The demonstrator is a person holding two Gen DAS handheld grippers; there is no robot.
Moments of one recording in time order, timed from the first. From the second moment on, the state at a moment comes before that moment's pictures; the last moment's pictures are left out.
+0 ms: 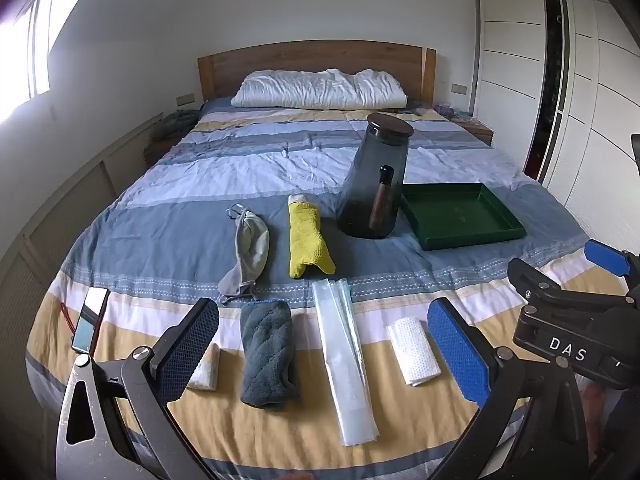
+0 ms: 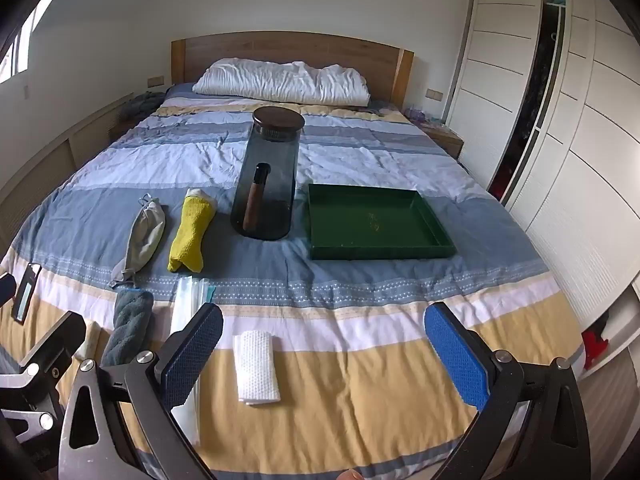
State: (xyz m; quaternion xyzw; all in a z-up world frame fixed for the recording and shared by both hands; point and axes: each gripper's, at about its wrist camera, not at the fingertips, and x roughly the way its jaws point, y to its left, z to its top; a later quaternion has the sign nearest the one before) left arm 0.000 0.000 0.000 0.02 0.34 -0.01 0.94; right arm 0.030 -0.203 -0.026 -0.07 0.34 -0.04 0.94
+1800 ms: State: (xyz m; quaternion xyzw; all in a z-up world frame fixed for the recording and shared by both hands) left arm 0.004 0.004 -0.012 0.02 0.35 0.00 0.94; right arm 0.035 -0.201 -0.033 -0.07 0.35 -0.04 0.93
